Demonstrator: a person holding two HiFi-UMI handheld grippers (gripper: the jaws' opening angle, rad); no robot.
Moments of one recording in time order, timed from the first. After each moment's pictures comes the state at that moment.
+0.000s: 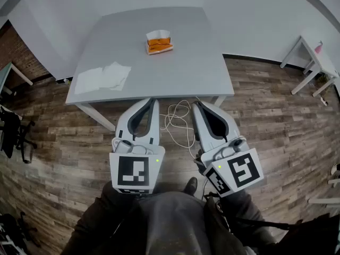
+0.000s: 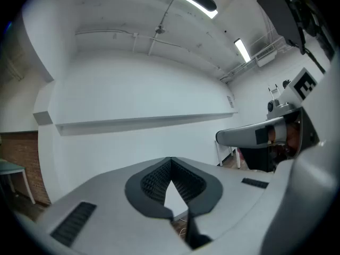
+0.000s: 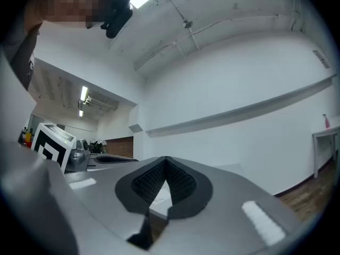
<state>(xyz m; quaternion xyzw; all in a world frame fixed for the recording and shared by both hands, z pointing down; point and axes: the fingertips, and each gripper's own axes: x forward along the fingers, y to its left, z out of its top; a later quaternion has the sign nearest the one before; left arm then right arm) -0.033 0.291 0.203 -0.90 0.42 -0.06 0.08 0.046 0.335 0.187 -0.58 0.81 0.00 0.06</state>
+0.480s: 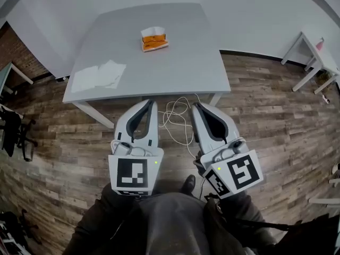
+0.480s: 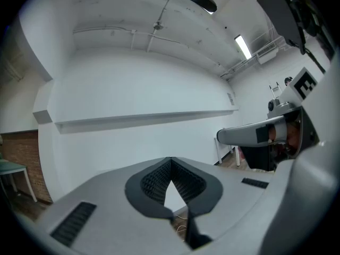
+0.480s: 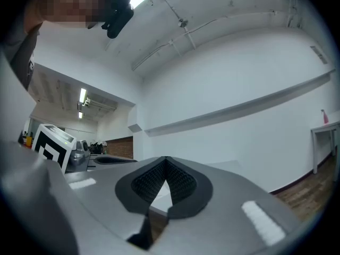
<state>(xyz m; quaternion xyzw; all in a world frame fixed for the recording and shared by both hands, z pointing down) -0.001 0.299 0.214 -0.90 0.43 -0.07 0.07 0.080 0.343 0.197 -0.58 0.82 -0.02 0.07</state>
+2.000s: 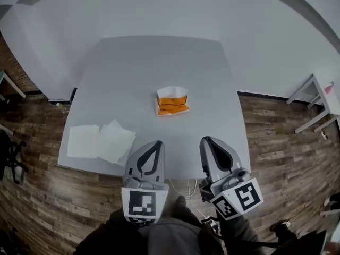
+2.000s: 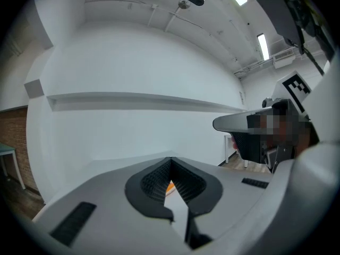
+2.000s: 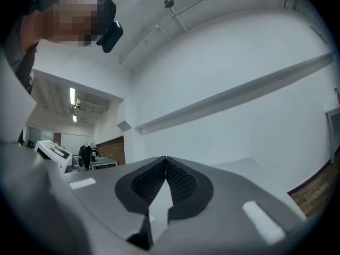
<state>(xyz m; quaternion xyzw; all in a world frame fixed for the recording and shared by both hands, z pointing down) -0.015 -0.055 0.264 -0.90 0.43 -0.08 -0.01 0.083 -0.023 0.217 -0.57 0.82 -0.06 0.07</state>
